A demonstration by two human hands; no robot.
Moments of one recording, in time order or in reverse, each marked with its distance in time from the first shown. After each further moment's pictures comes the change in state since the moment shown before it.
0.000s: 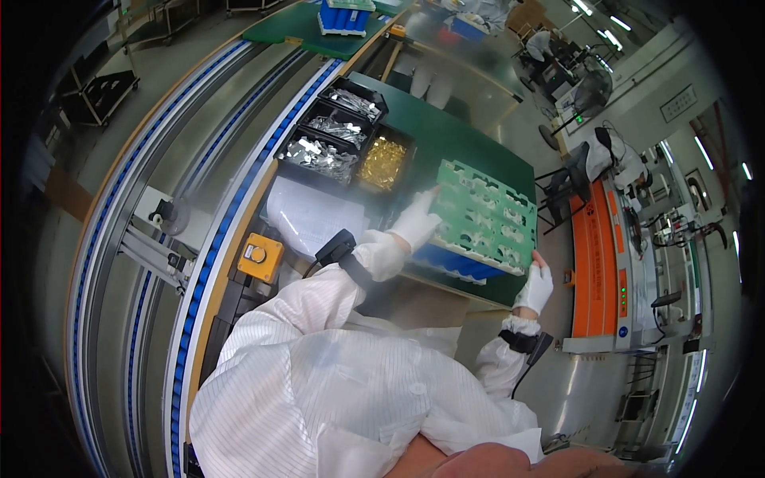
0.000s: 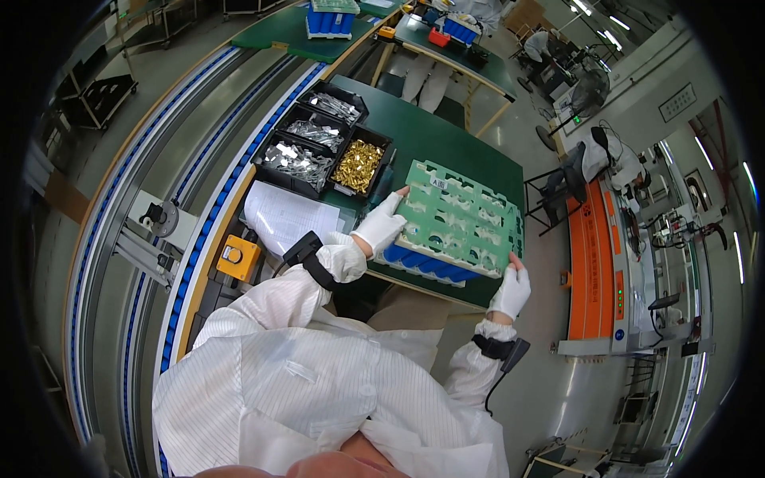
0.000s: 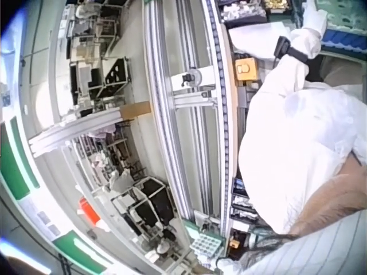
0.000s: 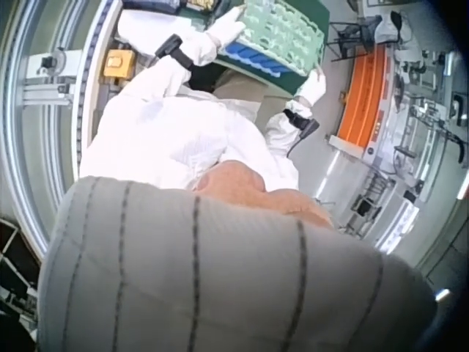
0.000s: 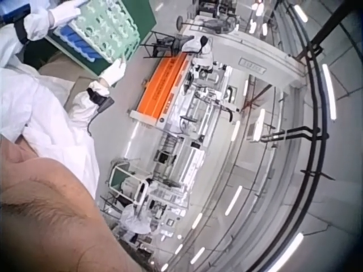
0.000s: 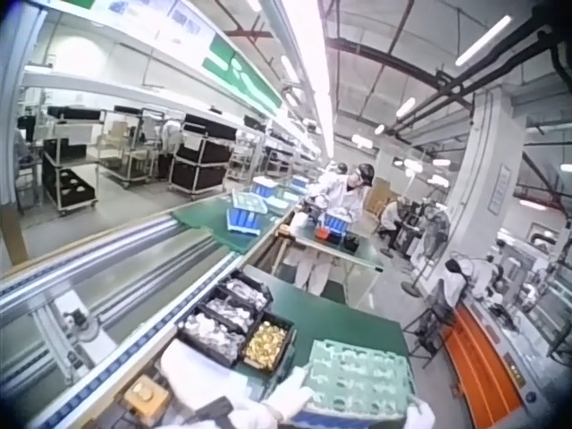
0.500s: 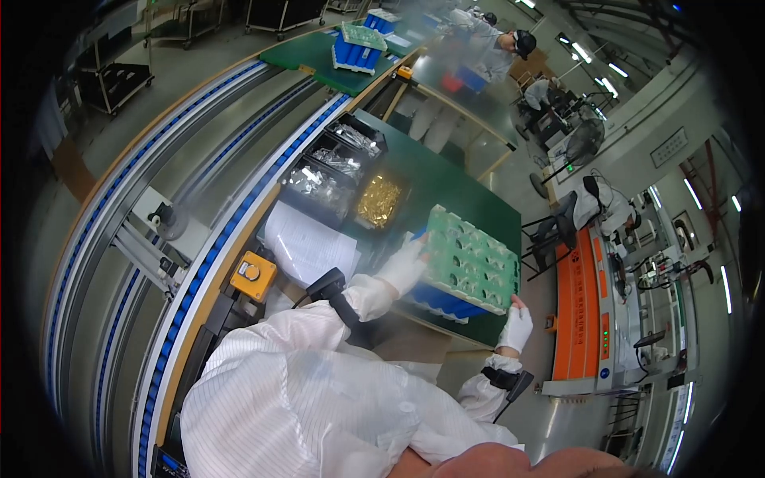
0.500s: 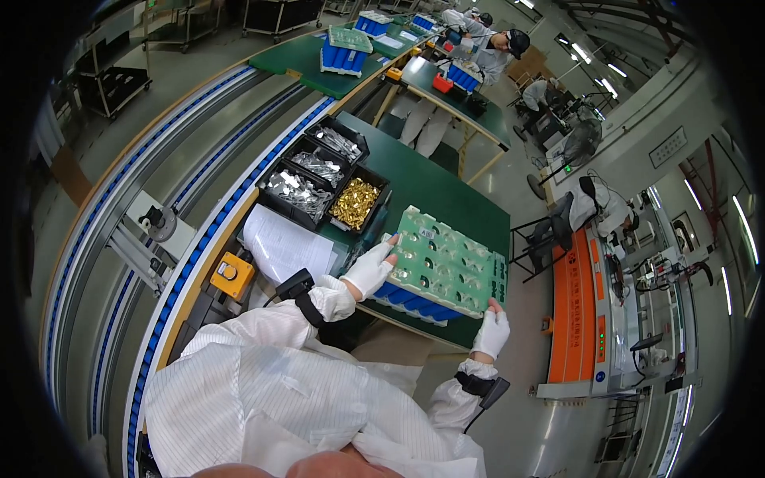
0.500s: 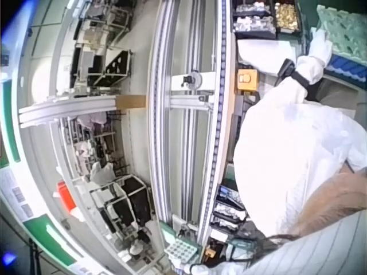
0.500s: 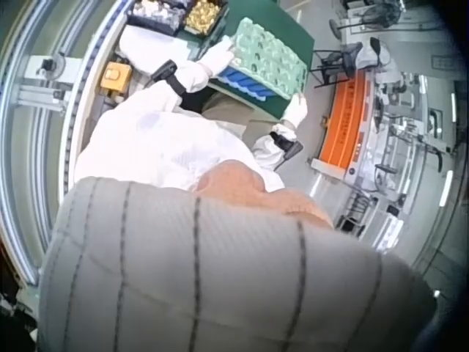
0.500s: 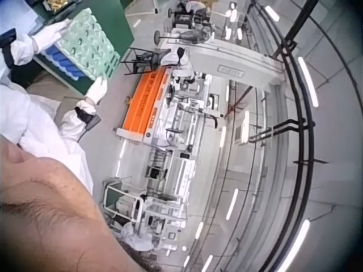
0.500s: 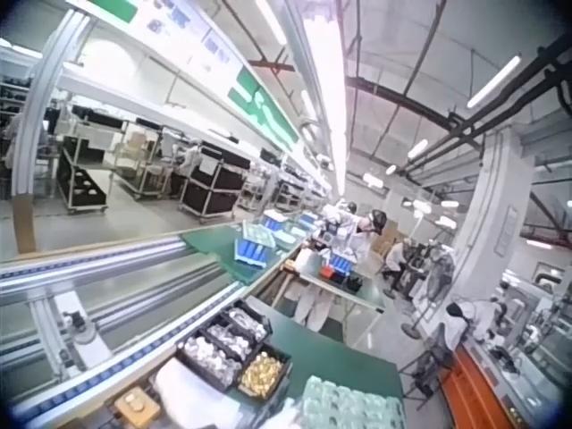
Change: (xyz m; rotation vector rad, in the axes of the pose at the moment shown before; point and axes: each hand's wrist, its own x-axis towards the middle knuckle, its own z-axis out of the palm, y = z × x) left_hand -0.021 -0.008 0.002 0.131 0.065 0.089; right_hand 0.004 0.021 -0.006 -0.065 -0.050 -0.054
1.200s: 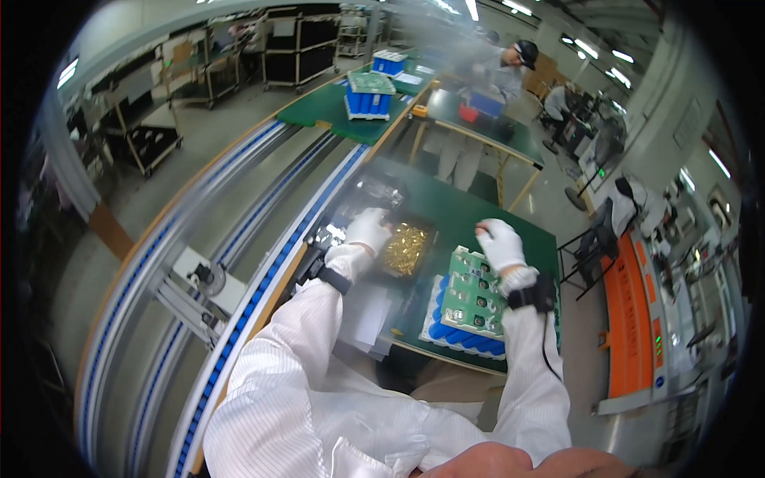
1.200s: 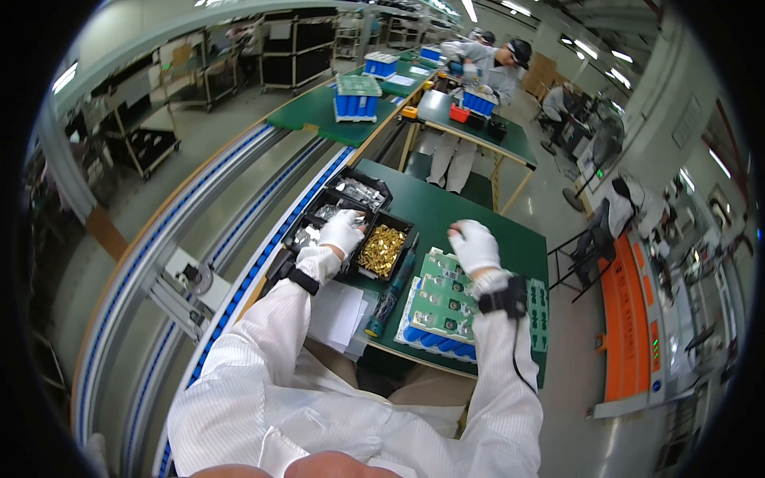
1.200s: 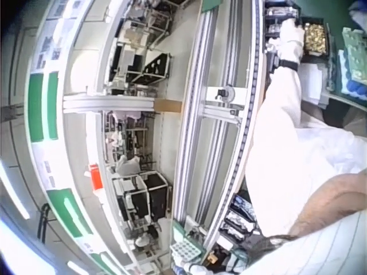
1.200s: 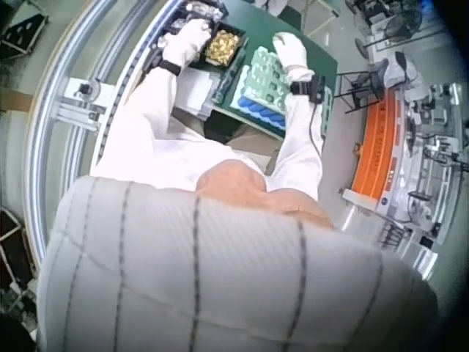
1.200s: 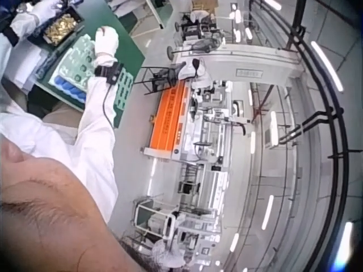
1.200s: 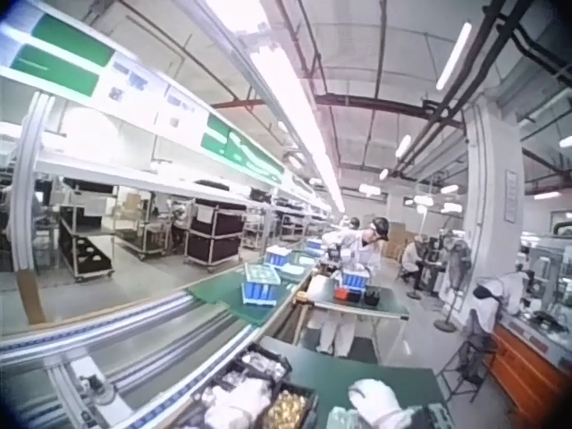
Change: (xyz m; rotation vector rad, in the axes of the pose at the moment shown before) left_hand 0.116 -0.026 -0.146 0.624 0.345 0.054; right_hand 0.113 -0.138 0.168 -0.290 -0.364 -0.713
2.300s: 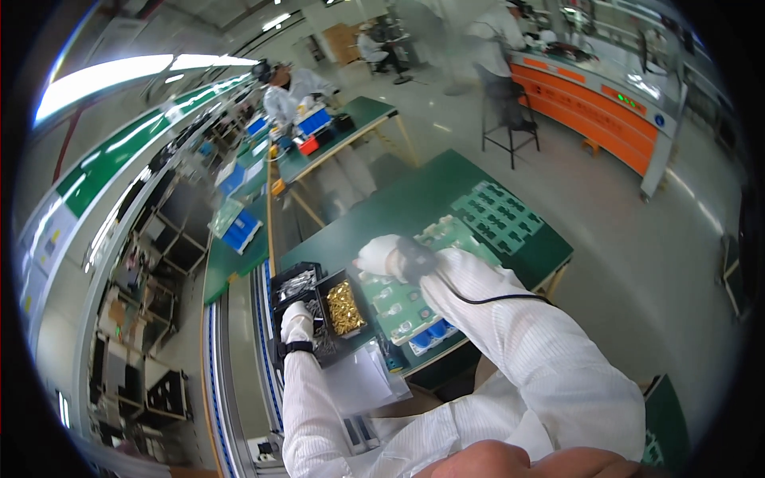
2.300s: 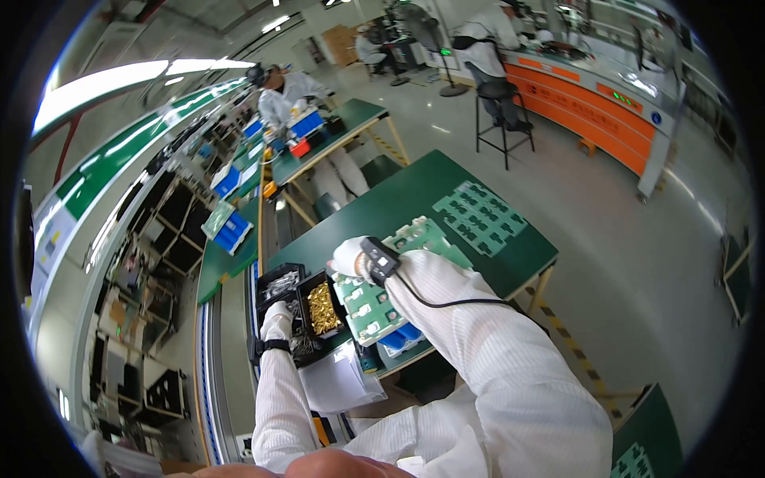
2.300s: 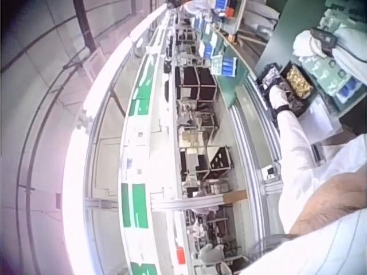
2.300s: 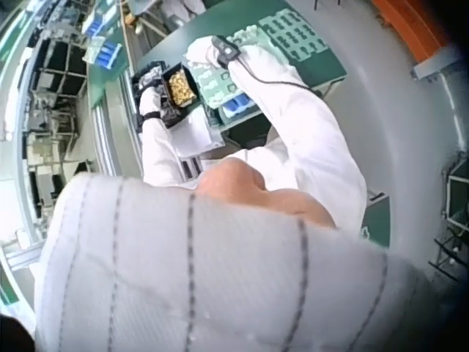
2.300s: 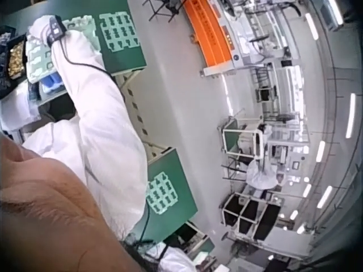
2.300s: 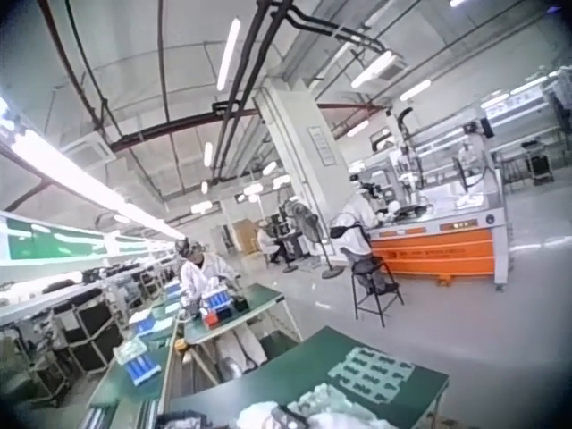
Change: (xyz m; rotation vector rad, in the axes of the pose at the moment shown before) left_hand 0.060 -0.029 0.020 0.771 -0.398 -0.082; right_hand -0.010 -0.001 0.017 0.076 -0.370 0.320
